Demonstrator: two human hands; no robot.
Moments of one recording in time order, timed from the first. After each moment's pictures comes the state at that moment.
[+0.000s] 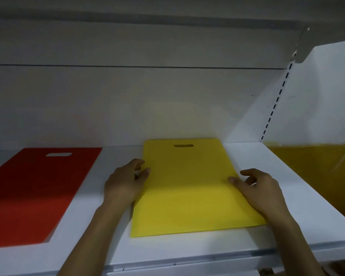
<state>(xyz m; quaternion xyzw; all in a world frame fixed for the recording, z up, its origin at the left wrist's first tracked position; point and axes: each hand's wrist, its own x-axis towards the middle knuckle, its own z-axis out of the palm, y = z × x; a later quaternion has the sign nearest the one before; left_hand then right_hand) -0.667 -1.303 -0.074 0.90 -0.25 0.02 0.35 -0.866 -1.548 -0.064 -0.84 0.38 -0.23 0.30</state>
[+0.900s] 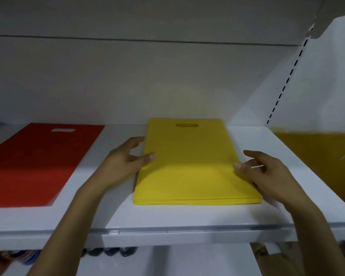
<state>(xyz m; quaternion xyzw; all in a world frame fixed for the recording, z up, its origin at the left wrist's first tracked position) -0.693 -1.281 -0.053 0.83 -0.29 -0.11 0.46 -0.899 -1.554 -0.049 -0.85 0.29 -0.17 0.41</state>
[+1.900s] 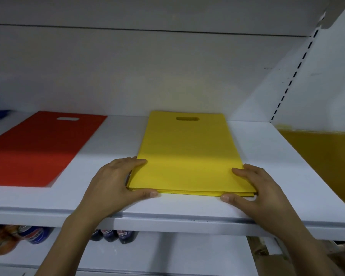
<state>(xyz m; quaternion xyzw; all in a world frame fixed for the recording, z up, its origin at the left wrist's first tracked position) -0.763 -1.258 -0.075 0.92 -0.33 0.03 0.24 -0.933 -1.534 -0.085 -0.92 0.20 -0.17 0.29</state>
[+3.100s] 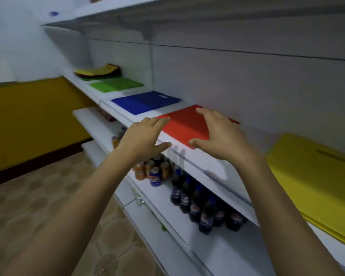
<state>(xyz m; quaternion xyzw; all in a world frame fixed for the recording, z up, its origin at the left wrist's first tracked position) -0.827 -1.080 -0.008 0.98 -0.06 0.20 -0.01 -0.798 -1.294 0.024 -0.93 -0.28 -0.13 0.19</state>
